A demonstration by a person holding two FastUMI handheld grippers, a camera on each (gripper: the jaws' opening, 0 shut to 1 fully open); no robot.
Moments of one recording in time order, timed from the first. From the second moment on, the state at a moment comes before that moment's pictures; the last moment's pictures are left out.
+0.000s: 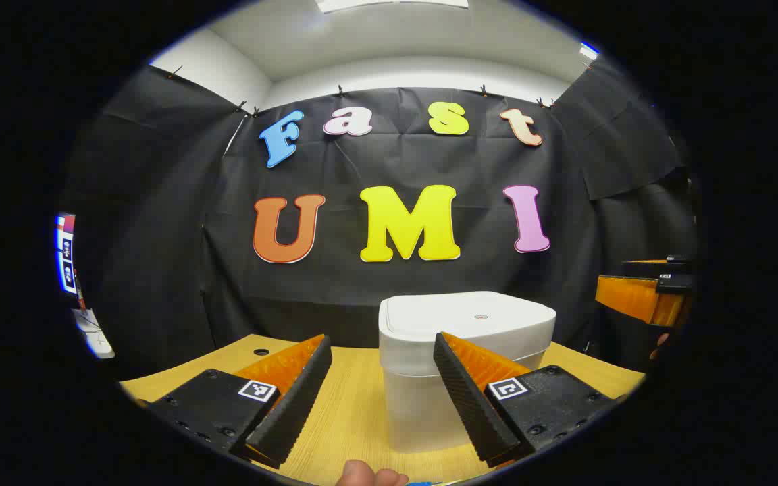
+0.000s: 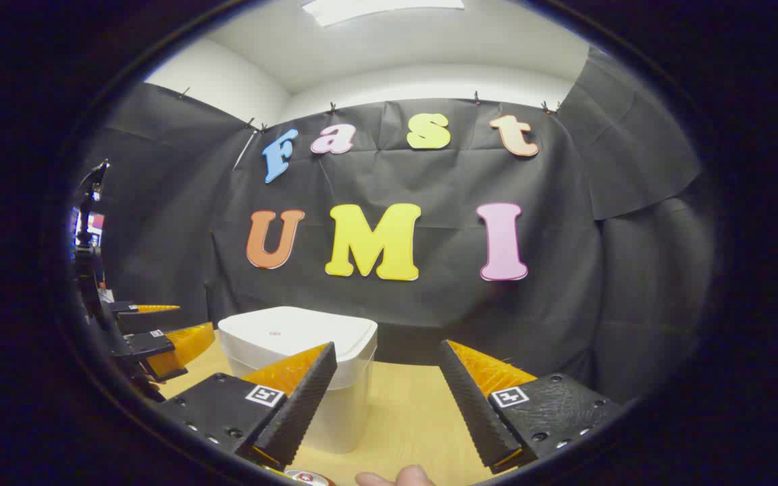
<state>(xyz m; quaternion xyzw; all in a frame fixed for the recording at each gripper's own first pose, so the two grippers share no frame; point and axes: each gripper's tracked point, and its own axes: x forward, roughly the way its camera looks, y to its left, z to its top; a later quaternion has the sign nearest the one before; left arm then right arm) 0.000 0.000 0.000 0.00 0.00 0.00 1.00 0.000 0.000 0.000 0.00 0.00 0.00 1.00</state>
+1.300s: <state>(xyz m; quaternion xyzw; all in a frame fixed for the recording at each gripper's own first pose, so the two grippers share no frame) -0.013 0.029 0.041 0.00 -0.02 0.00 1.00 0.011 0.022 0.060 0.04 0.02 0.04 1.00</state>
